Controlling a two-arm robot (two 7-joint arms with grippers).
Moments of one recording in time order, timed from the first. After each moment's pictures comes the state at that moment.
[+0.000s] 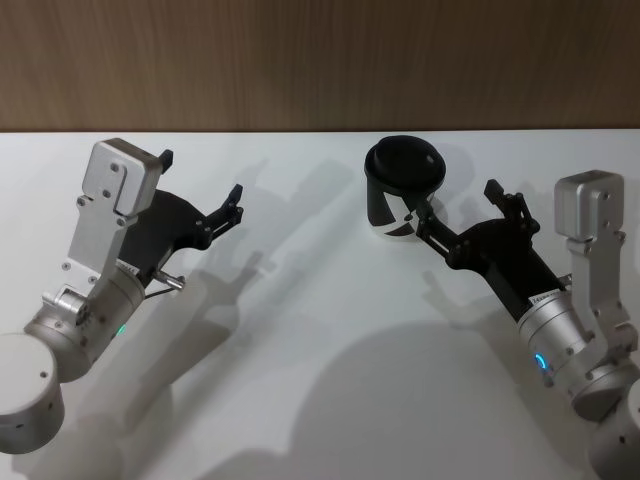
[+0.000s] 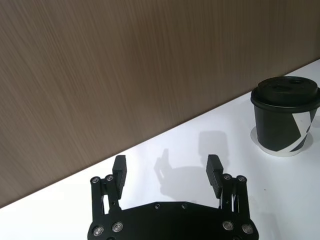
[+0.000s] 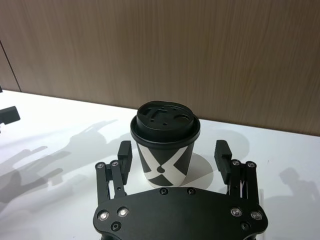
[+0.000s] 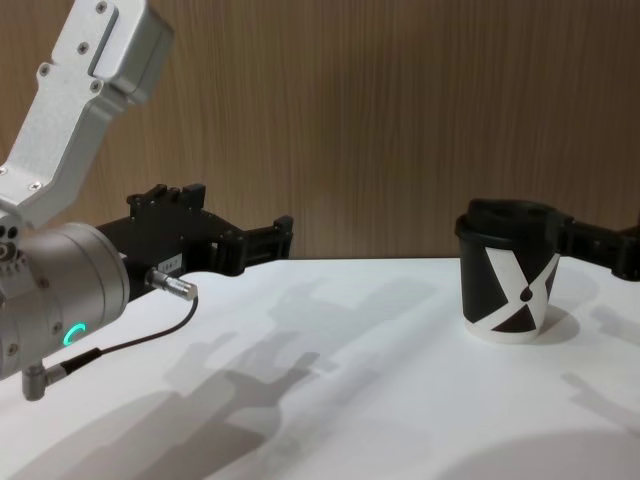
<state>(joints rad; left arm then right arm) -0.24 0.38 0.45 -1.63 -0.20 0.01 -0.01 -0.01 0.34 -0.23 -1.77 0.29 0.03 0.07</state>
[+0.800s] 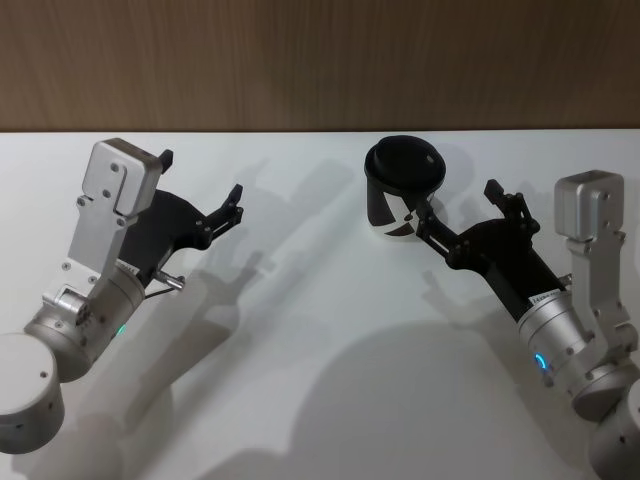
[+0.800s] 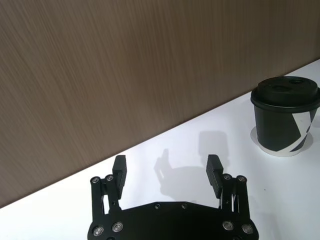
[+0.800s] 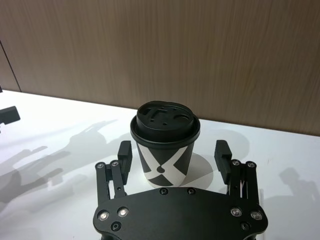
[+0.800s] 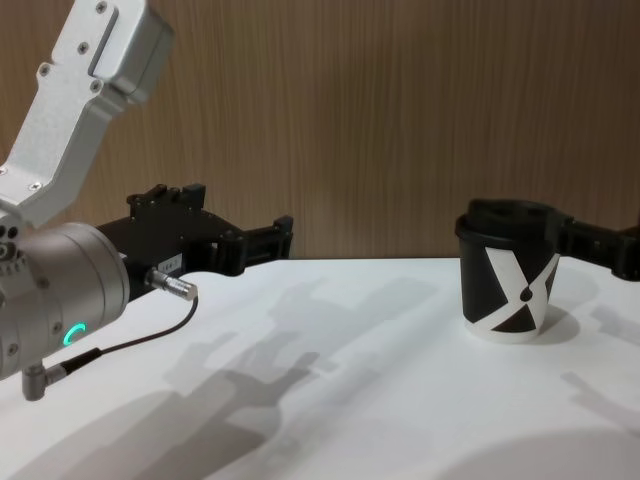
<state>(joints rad) -0.24 0.38 0.45 -1.63 -0.20 0.01 -0.01 -0.01 0.34 -0.23 -1.77 0.29 0.03 0.07</state>
